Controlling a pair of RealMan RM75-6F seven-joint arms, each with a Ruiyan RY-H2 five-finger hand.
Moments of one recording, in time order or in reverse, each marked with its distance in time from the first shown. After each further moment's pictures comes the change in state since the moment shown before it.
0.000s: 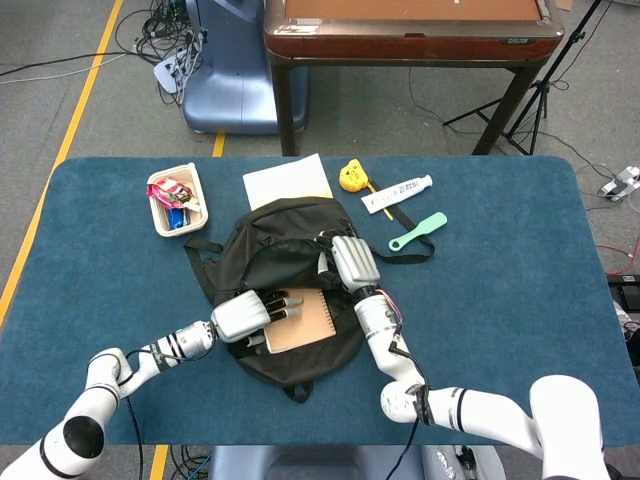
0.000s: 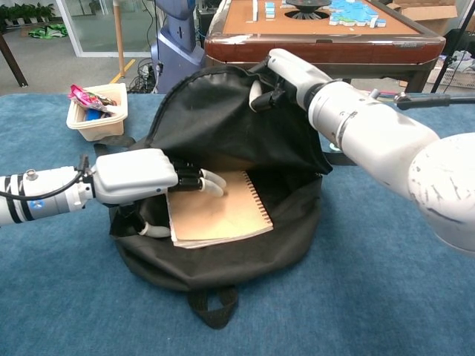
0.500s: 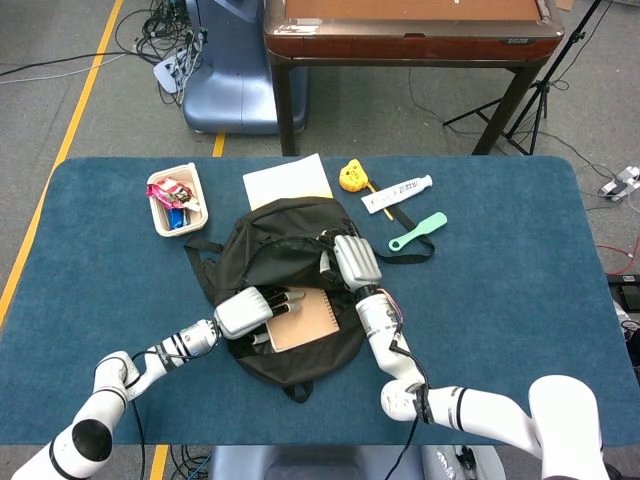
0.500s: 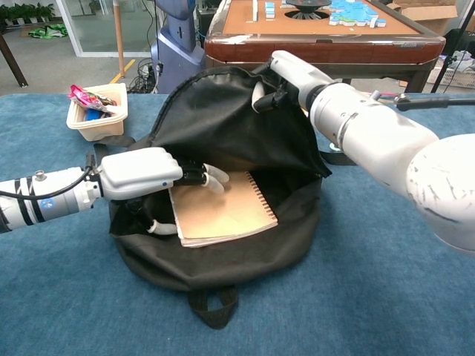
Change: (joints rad) left arm 0.004 -0.046 -0.008 0.039 -0.051 -0.021 -0.064; right arm 0.003 -0.006 0.000 0.022 0.005 -0.005 0.010
